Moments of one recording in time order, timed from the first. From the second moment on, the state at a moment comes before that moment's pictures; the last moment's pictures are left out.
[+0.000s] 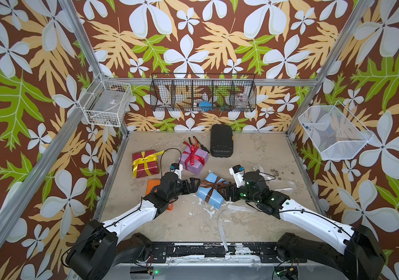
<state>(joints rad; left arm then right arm) -0.53 1.19 0.50 0.18 0.14 -0.70 0.68 1.09 0.64 -0.16 -0.18 0.47</state>
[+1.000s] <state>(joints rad) -0.40 1.27 0.51 0.28 0.28 -0.75 0.68 1.30 0.66 -0.09 -0.07 0.24</state>
